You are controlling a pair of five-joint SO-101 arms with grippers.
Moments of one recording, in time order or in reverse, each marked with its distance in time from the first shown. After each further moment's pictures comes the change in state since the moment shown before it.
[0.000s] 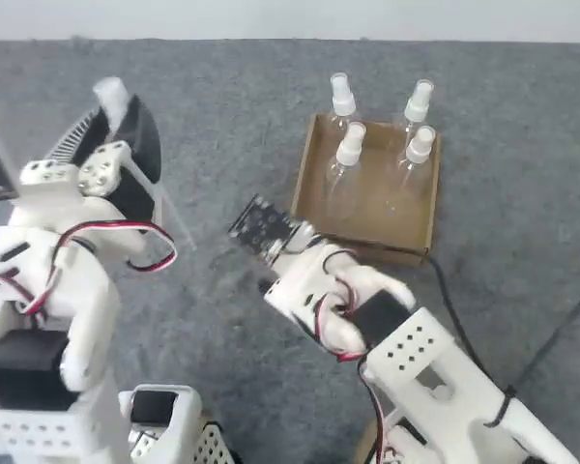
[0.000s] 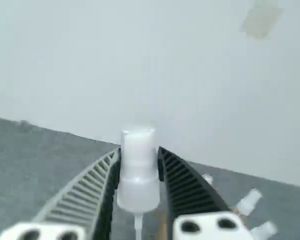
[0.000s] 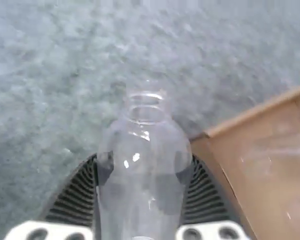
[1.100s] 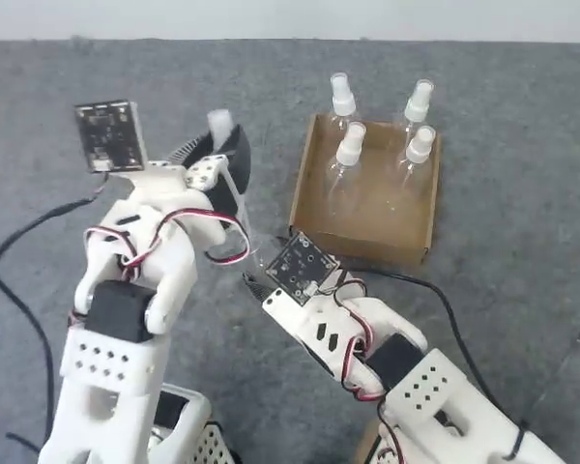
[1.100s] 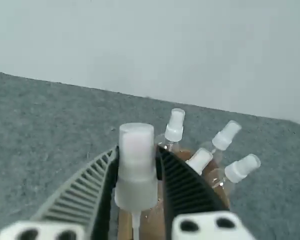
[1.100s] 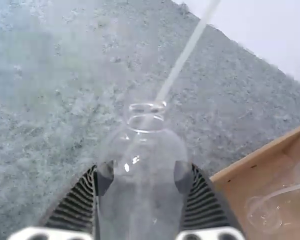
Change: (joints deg) left arm 13.2 0.1 28.2 -19.3 2.8; right arm -1.8 -15.8 21.7 -24.4 -6.3
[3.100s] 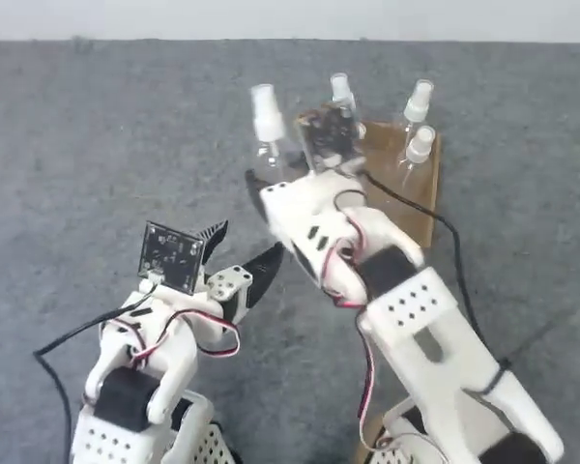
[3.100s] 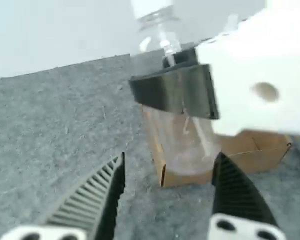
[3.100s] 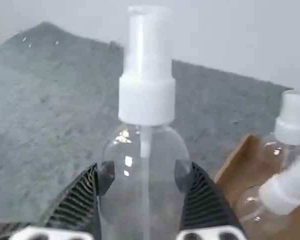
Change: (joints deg) left arm 4.3 -37.1 31.6 10.7 -20.4; right arm 10.6 25.8 -36.7 8.9 -16.4
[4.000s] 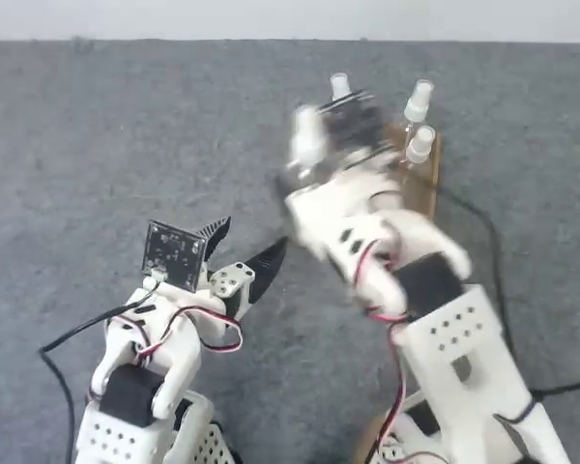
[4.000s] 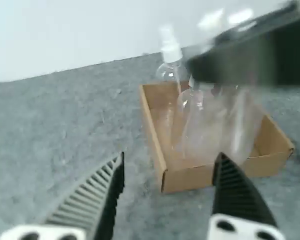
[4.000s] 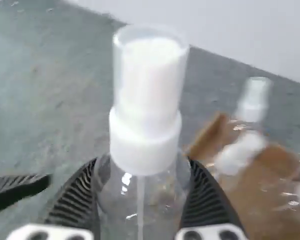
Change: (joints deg) left arm 0.0 0.0 3.2 -4.5 -0.1; right arm 3.3 -7.5 -9.6 21.3 4.0
